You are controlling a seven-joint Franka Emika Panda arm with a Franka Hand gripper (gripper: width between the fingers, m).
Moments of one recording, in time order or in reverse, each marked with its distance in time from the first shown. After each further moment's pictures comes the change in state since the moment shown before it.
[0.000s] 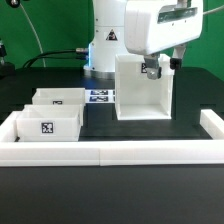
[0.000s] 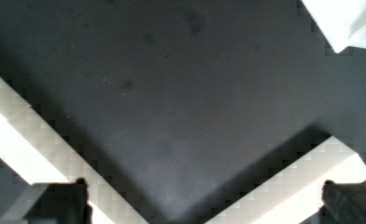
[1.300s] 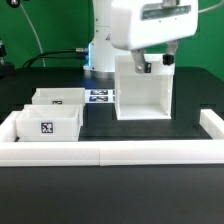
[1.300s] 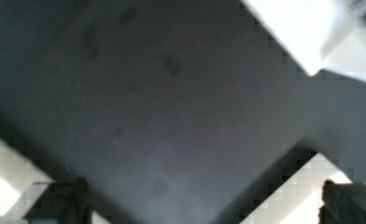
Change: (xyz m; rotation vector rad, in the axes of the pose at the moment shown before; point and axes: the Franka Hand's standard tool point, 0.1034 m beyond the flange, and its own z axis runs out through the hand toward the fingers) arm -0.034 -0.029 -0.010 0.013 -0.026 0.248
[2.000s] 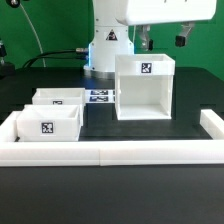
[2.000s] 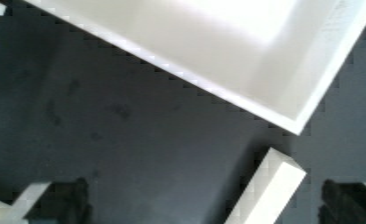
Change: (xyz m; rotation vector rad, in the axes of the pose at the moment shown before) arm -0.009 -0.031 -0.019 -0.003 -0.027 0.173
